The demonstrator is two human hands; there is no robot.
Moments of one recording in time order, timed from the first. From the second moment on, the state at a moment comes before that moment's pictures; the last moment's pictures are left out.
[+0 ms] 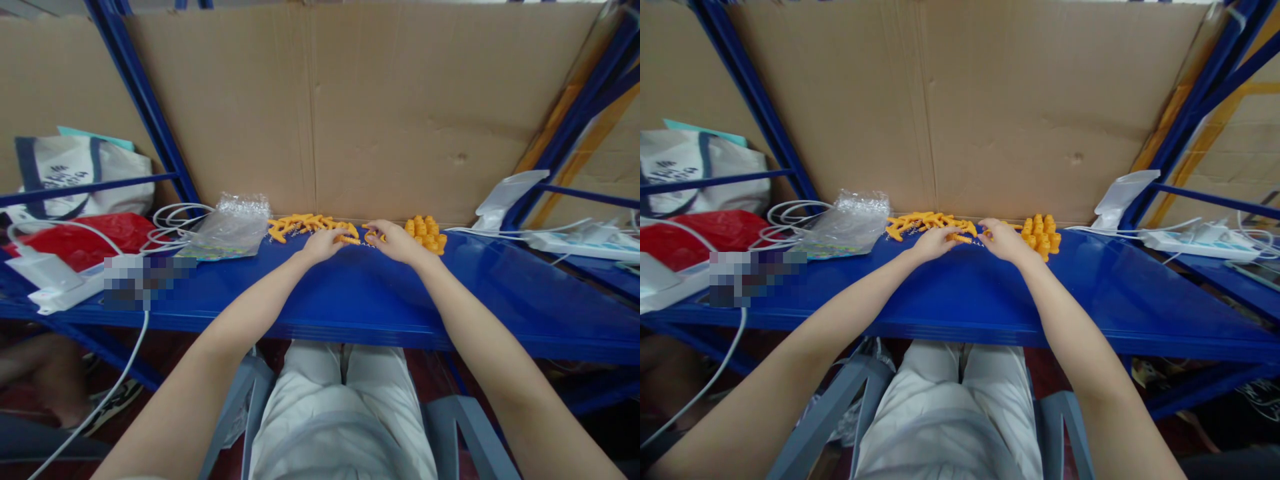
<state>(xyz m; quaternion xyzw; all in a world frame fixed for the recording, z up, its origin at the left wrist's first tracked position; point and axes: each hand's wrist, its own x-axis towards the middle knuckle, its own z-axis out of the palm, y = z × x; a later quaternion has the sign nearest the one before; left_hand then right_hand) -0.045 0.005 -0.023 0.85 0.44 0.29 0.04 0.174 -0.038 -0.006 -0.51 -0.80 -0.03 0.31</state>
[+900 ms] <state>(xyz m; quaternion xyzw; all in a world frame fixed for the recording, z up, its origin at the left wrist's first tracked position) -0.032 -0.013 -0.017 0.85 0.34 0.39 -0.02 0.144 -0.041 -0.018 -0.44 -0.61 0.45 0.48</state>
